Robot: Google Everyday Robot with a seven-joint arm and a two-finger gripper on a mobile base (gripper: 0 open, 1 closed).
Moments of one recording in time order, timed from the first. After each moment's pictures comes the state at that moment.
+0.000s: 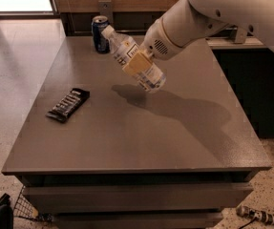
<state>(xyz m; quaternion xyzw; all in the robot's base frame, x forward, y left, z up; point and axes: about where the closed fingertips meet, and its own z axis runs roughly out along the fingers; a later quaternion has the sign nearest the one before) 0.605 -0.010 0.915 -0.51 0.78 0.14 0.33</state>
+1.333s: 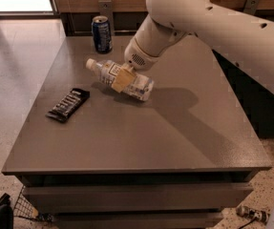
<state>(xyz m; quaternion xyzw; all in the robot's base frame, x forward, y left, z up) 0.618 0.029 0.850 -0.55 0.79 0.14 0.23</state>
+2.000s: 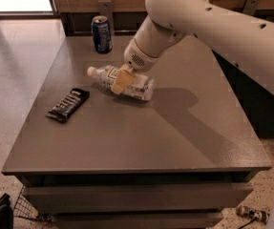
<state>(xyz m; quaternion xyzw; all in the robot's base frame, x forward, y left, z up) 0.616 0.032 0.847 -0.55 0.79 0.14 0.23</state>
